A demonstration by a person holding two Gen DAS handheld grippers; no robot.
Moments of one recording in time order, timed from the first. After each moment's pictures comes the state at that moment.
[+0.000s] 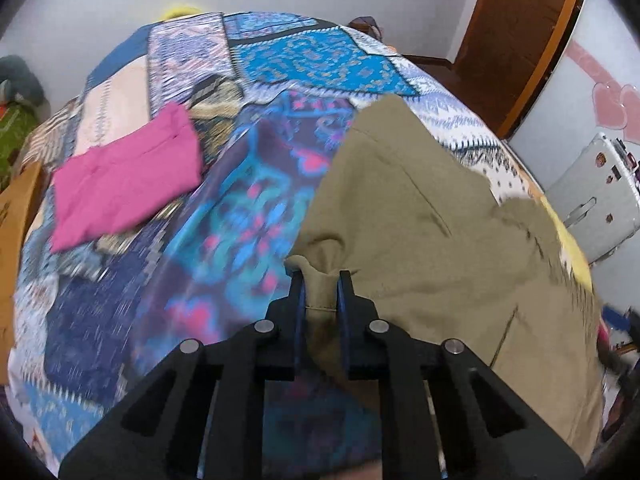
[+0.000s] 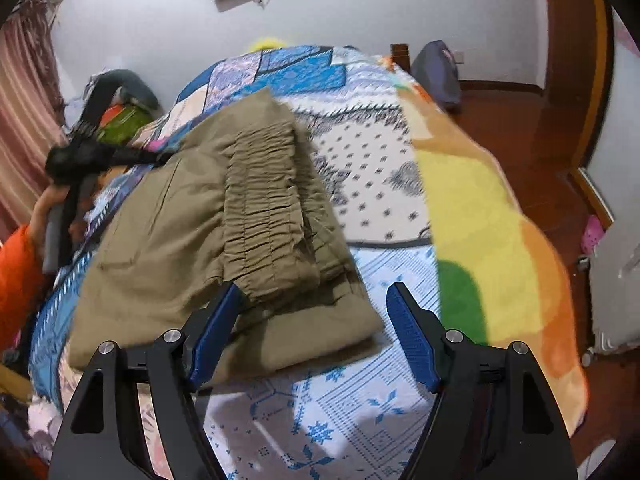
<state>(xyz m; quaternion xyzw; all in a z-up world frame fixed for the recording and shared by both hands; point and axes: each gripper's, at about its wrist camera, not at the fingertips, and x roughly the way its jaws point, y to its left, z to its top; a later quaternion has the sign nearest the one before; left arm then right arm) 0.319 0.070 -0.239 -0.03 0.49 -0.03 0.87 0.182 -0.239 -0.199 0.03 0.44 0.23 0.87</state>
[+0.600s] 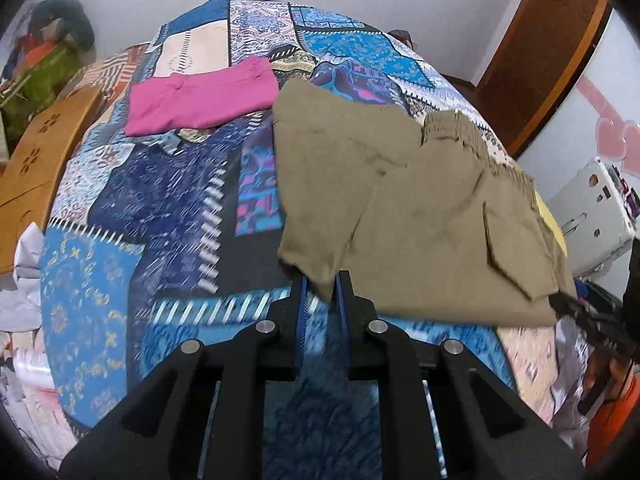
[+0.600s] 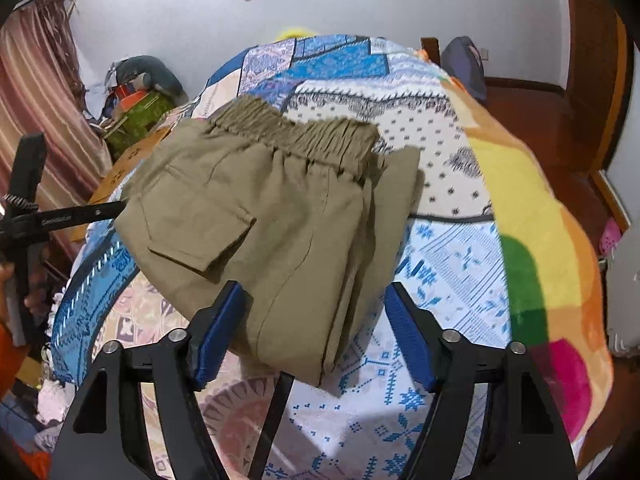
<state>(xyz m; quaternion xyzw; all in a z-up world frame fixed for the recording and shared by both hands) 0.172 0.102 -0.223 -0.10 0.49 0.02 0.87 0.162 -0.200 -0.215 0.03 0.46 0.28 0.84</state>
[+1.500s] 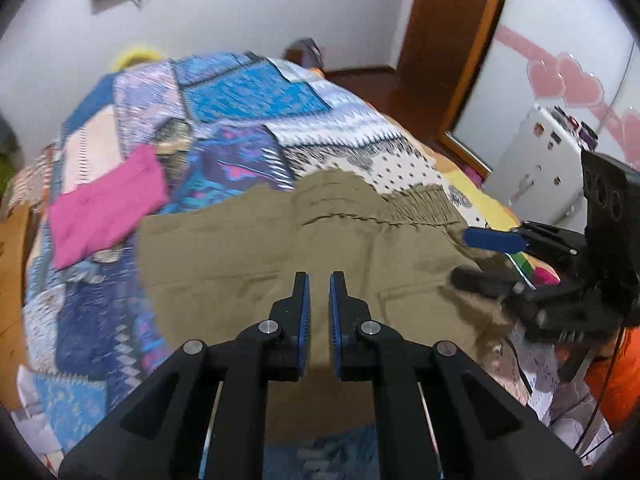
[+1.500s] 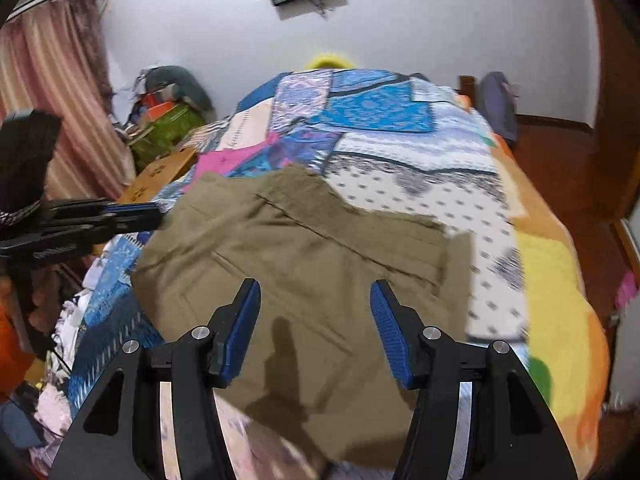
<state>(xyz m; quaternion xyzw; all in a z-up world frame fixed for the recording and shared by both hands) 0.258 0.020 -0.192 0.00 0.46 -0.13 0.88 0.211 -0.150 -0.181 0.01 0.41 0.33 0.85</state>
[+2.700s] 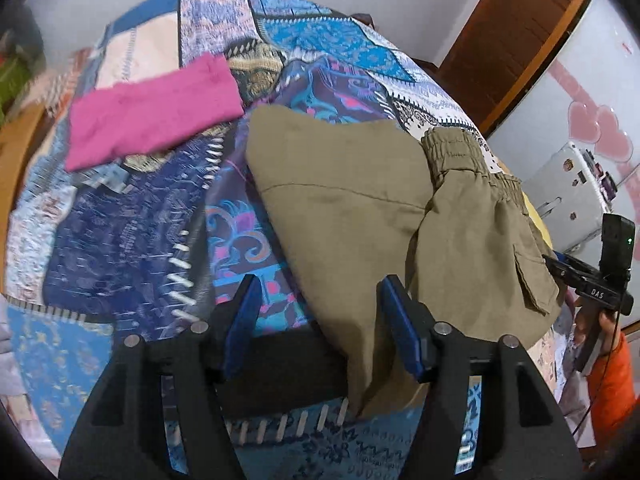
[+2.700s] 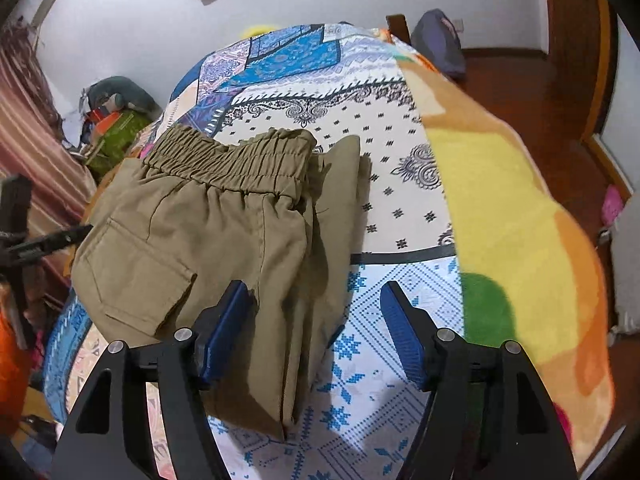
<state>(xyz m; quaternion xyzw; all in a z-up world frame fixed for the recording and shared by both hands) 0.248 0.129 -0.241 -0.11 0.51 -0.07 0.85 0.221 -0.236 -0.226 0.08 0.49 0.24 0.83</state>
